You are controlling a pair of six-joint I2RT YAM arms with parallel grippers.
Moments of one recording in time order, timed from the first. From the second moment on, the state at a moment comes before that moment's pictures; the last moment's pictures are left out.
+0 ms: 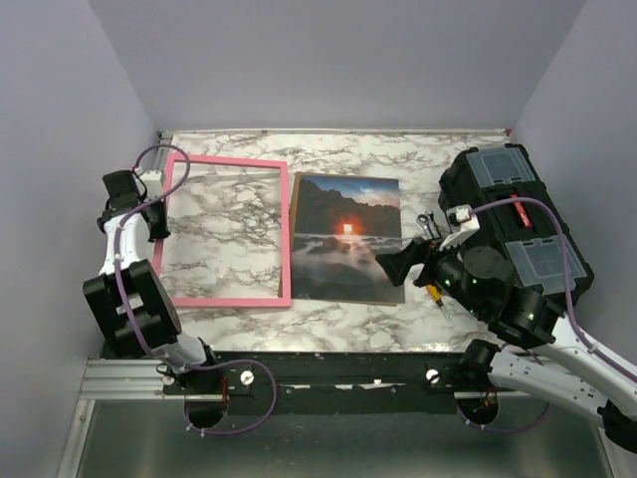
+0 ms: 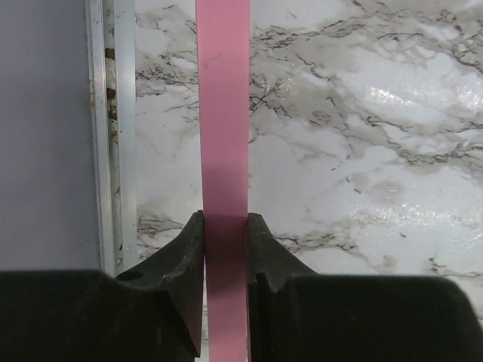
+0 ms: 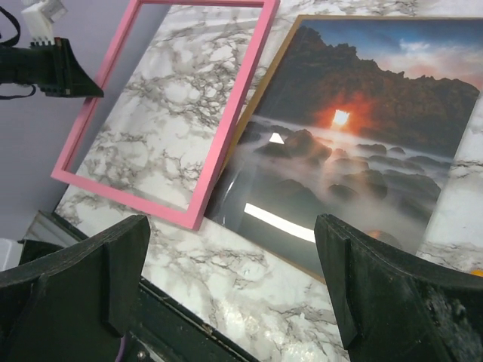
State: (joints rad) left arm 0.39 1.49 1.09 -0.51 0.16 0.27; right arm 0.94 0.65 0.78 -0.38 0.34 0.54
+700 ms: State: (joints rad) left arm 0.51 1.80 1.31 -0.53 0.25 0.43; right arm 0.93 0.64 0.75 -0.42 0.31 0.54
